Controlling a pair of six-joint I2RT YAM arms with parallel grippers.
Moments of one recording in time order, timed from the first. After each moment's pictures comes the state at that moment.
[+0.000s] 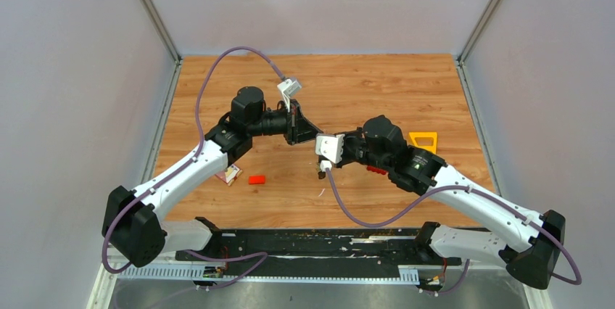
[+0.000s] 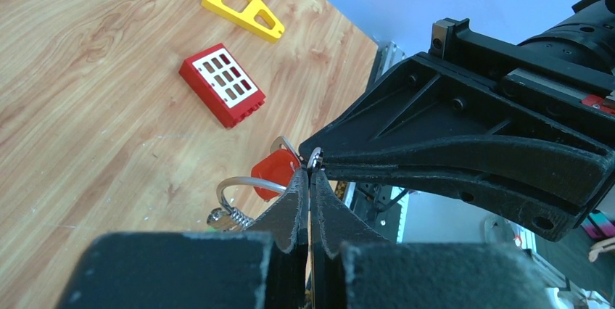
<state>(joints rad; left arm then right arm) -0.61 1.25 0.97 0.04 0.72 -0.44 0.92 1.06 0.97 -0.29 -0.10 -0.87</state>
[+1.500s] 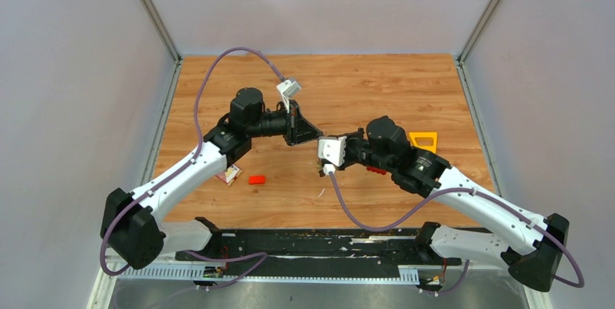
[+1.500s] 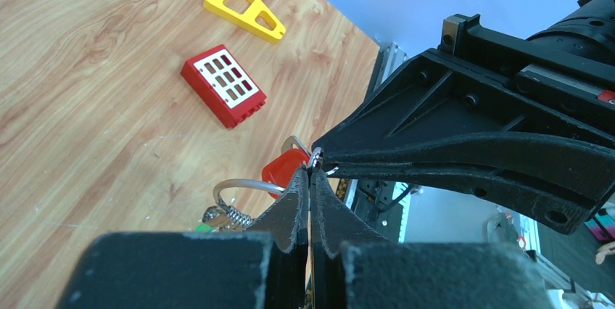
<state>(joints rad) -0.61 1.24 0.97 0.04 0.71 -0.43 0.92 1.03 0.97 -0.32 -0.13 -0.90</state>
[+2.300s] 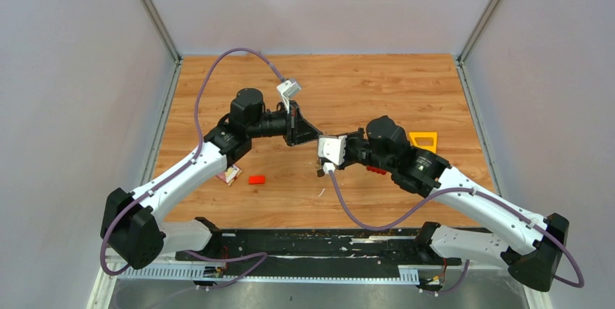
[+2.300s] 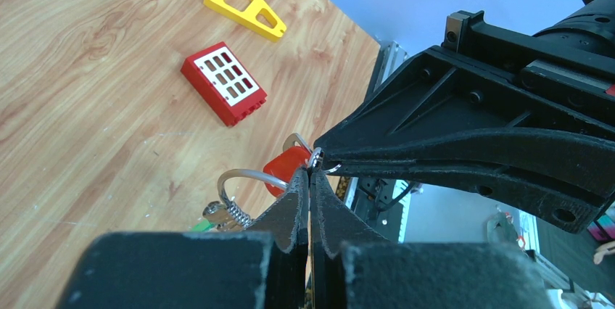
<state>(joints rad) -0.61 1.24 0.96 0.04 0.71 -0.44 0.92 1.03 0.98 -0.31 -0.12 -0.88</state>
